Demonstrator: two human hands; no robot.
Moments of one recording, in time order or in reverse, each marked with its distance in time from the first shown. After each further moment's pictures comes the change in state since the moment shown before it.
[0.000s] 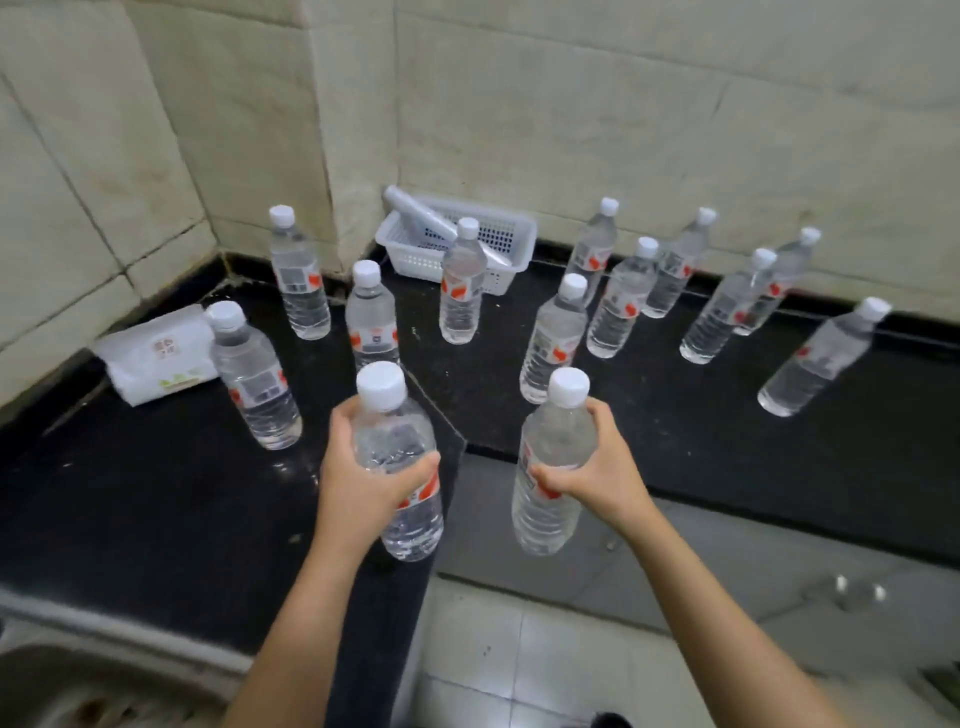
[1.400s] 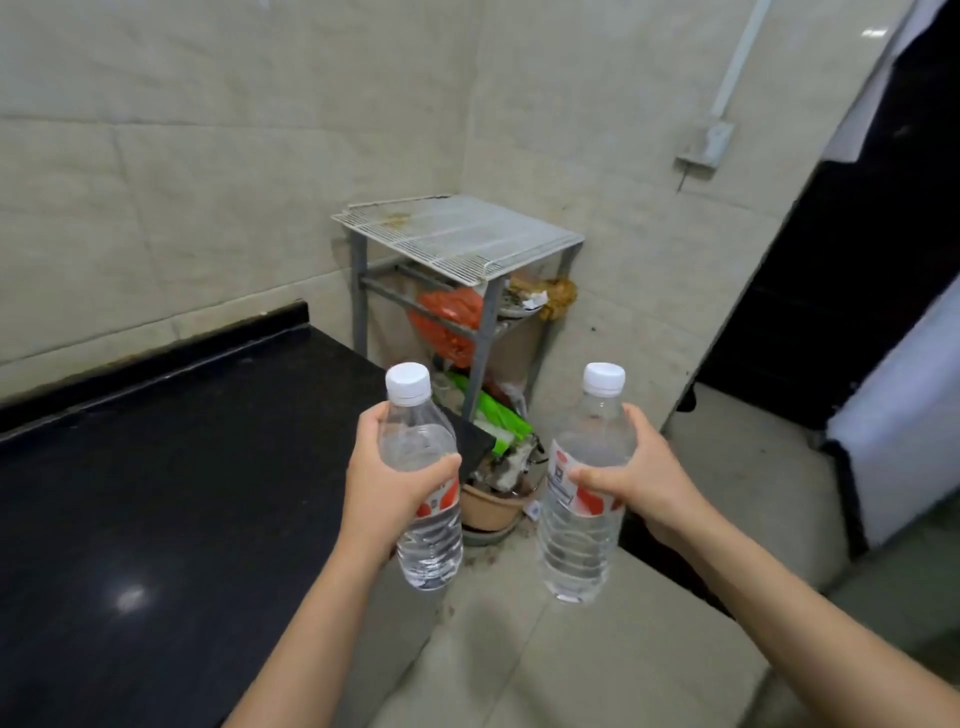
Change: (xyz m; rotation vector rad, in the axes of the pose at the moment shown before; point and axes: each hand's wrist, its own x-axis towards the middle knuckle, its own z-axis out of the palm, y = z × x) left_hand -0.242 0.131 0.769 -0.239 -1.174 0.114; right_hand -0.251 0.218 -0.664 0.042 1.097 0.372
